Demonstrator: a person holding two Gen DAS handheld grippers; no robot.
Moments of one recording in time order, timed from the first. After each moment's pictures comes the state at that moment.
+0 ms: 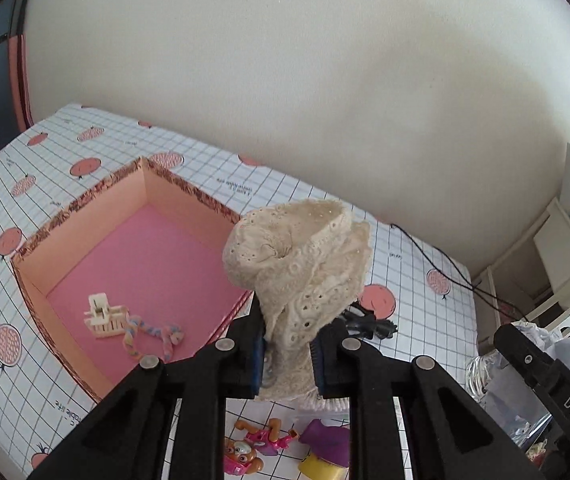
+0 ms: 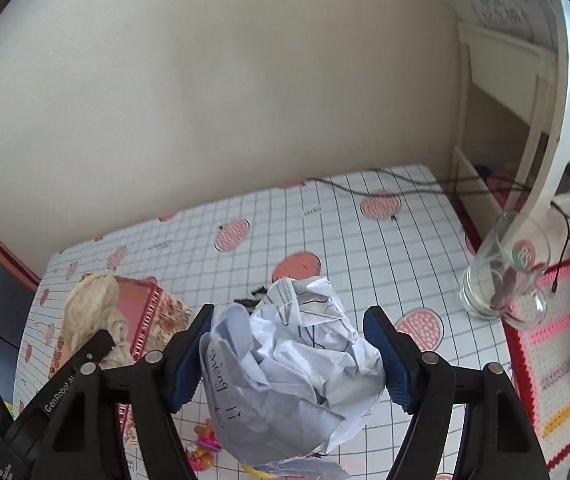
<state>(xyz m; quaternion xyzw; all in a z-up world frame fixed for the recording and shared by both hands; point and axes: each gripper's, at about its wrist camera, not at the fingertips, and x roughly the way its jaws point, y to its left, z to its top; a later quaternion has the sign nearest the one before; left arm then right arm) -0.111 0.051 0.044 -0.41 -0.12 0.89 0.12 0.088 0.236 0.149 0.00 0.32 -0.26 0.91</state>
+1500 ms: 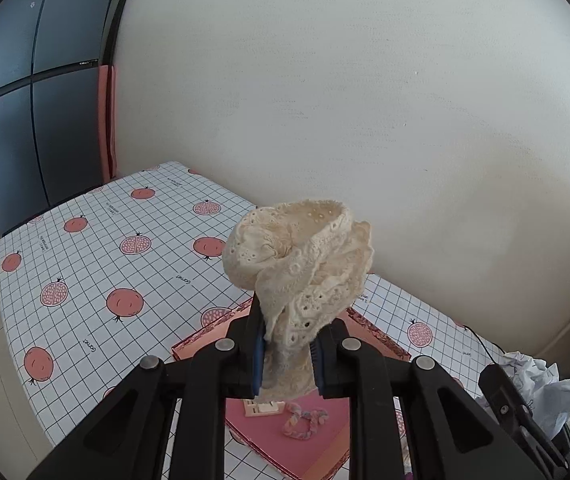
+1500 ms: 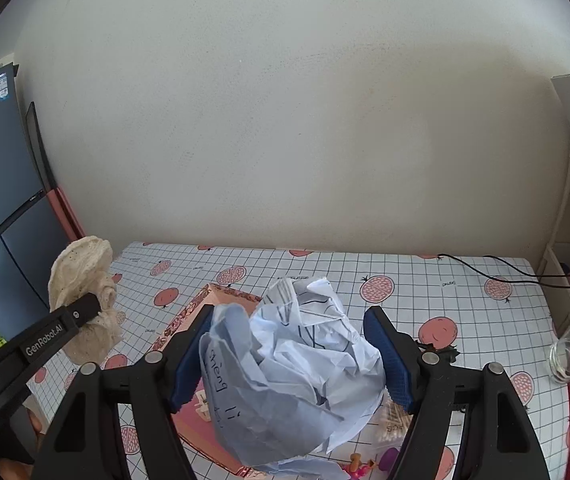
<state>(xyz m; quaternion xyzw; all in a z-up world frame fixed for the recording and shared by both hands) -0.106 -0.108 0.098 -0.31 -0.15 0.94 -0.02 0.147 0.388 0.113 -0.09 0.26 -0.12 0.96</state>
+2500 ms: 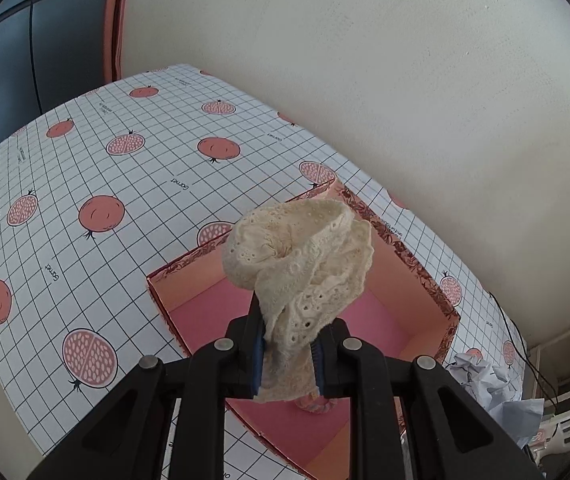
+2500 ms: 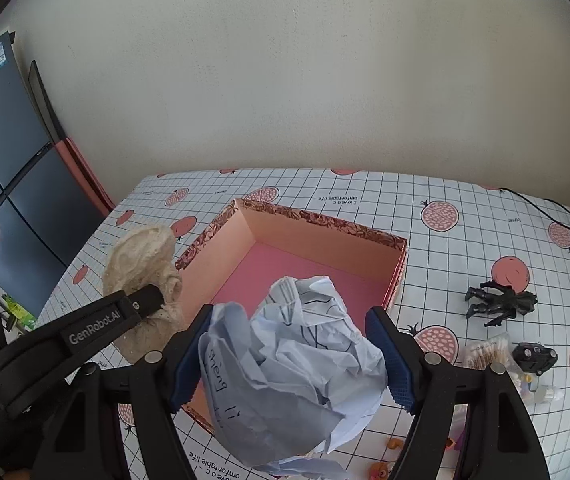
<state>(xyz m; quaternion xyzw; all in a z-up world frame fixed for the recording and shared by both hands) -0.154 -0.121 -0.006 -0.44 -0.20 0.87 -0.02 0.203 0.394 0.015 -0.08 0.36 -0.09 0.92</state>
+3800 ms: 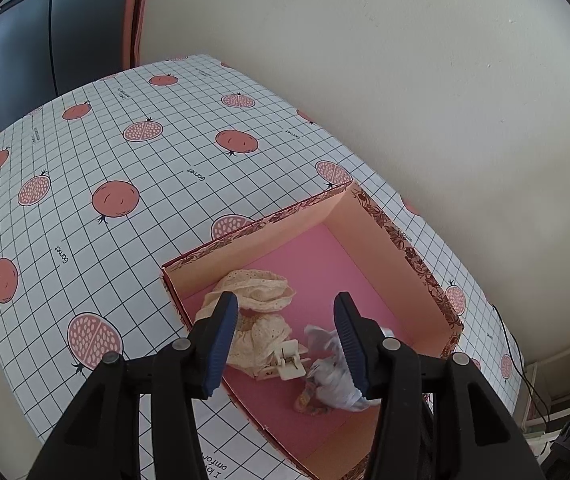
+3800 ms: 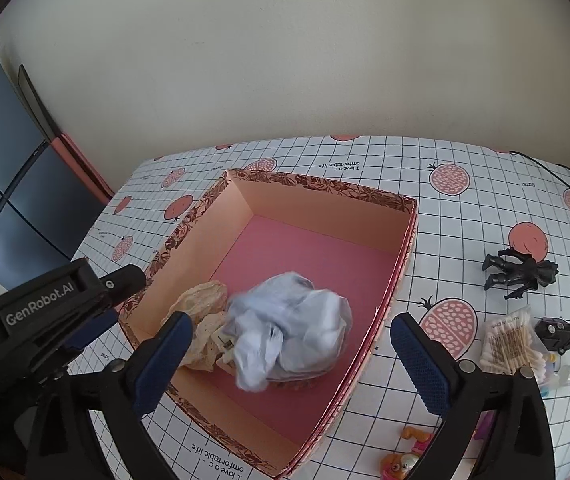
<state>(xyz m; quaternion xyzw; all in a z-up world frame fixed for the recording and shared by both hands) -0.151 -0.130 -0.002 -0.45 -0.23 0.86 -0.05 0.209 0.379 0.001 -0.05 0.40 -0.09 0.91</state>
